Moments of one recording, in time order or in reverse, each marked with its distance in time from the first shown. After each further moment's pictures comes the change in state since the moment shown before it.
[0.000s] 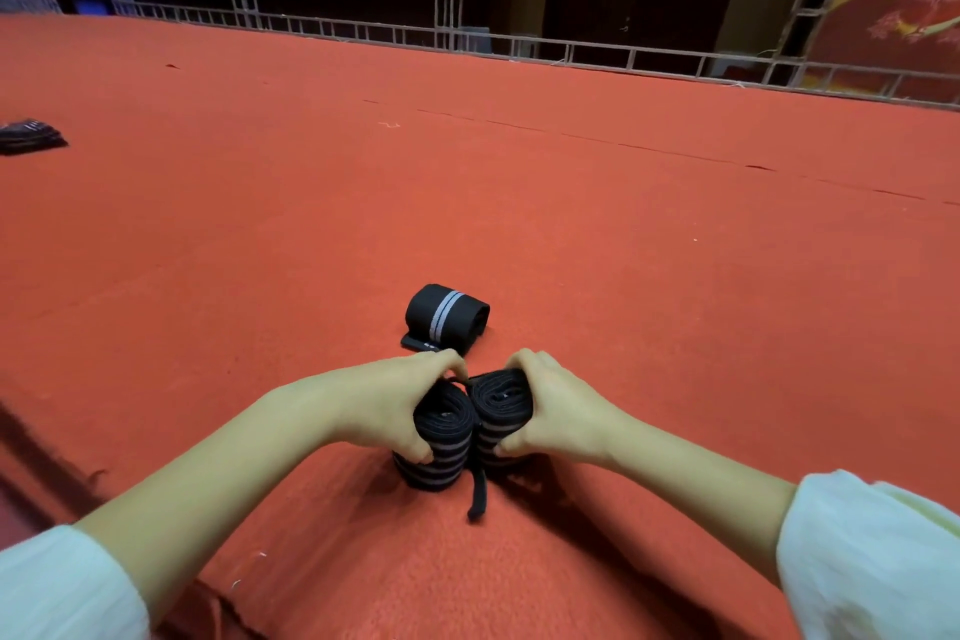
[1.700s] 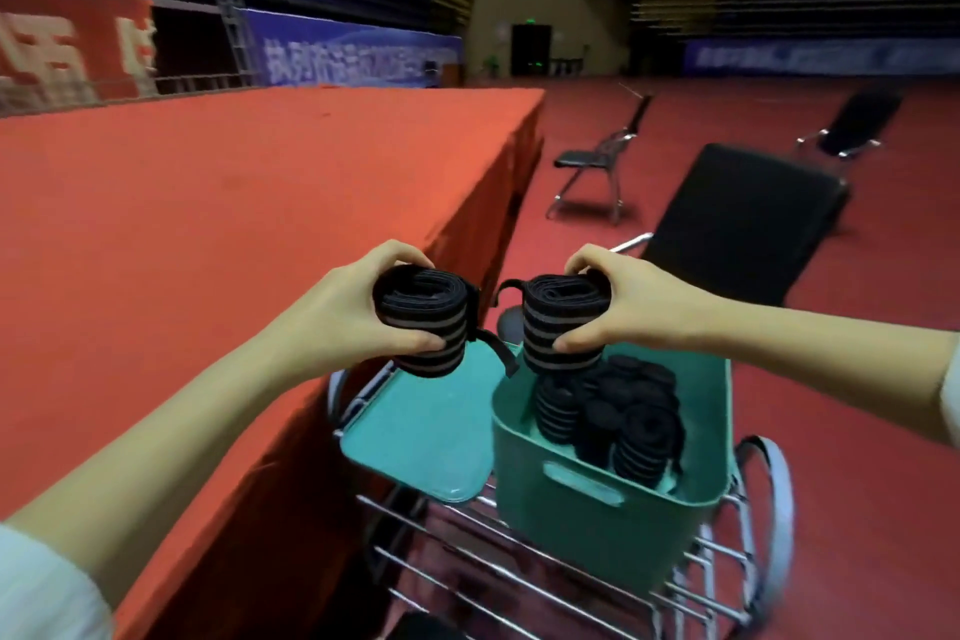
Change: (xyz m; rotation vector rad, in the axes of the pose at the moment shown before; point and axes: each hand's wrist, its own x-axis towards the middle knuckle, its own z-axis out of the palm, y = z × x) left_hand -0.206 0.768 0.285 -0.335 -0.685 1.528; right_hand -0.927 -0.023 -0.090 0.016 1.095 1.507
